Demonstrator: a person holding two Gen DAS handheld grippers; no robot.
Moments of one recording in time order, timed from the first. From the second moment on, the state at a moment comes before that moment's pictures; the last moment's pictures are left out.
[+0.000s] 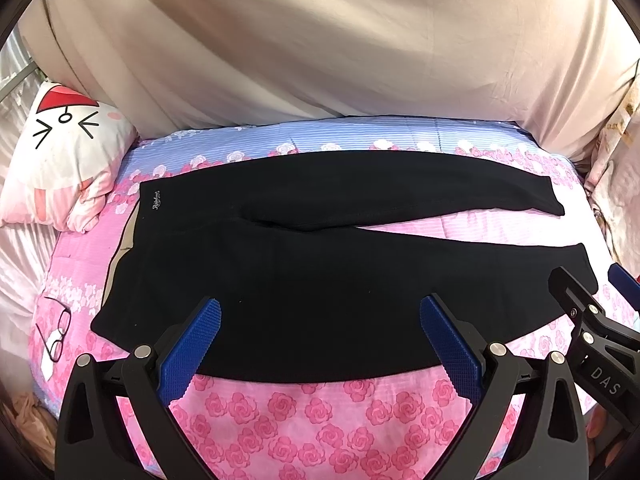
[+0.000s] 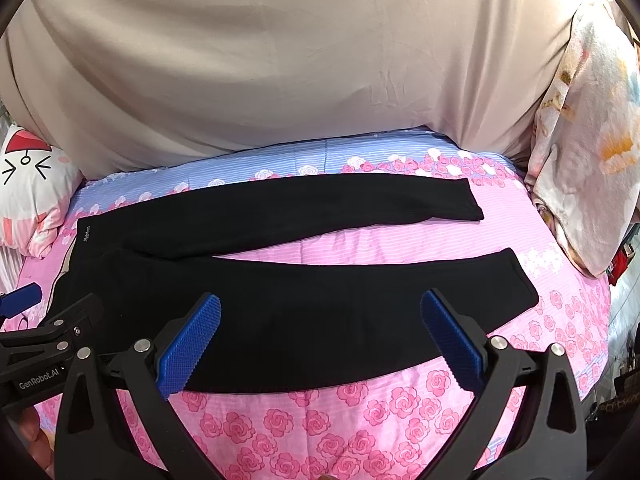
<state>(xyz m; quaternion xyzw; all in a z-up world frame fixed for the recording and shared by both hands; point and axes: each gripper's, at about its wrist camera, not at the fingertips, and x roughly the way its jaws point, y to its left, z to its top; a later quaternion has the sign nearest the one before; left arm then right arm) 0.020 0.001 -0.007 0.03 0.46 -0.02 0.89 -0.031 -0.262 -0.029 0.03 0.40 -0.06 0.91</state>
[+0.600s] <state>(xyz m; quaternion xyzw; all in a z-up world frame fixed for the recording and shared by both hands) 0.077 0.068 -0.031 0.01 0.47 0.04 0.88 0.022 -0.335 -0.041 0.05 0.40 -0.05 0.91</state>
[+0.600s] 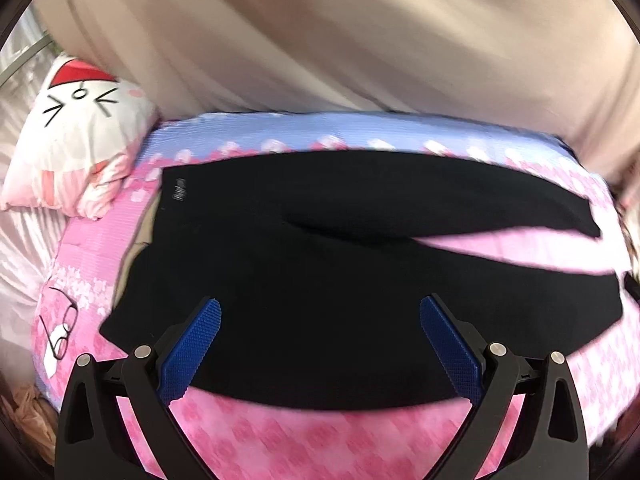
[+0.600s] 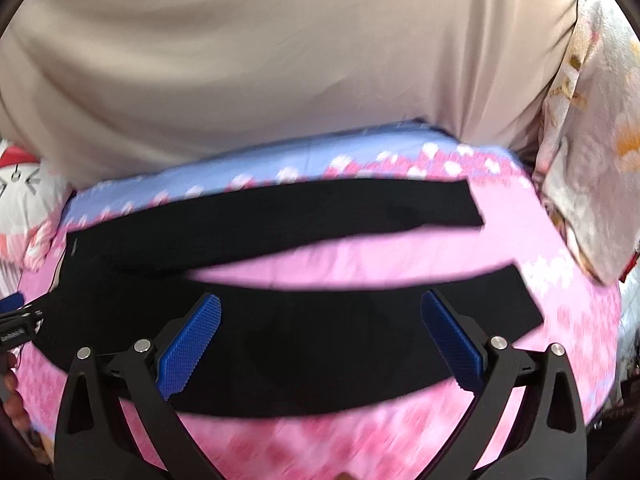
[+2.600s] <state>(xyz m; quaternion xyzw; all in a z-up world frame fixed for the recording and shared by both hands) 0.351 0.386 -0.173 -0.11 0.53 0.10 0.83 0.295 -0.543 -0.198 0.08 0.51 -0.08 0.85</state>
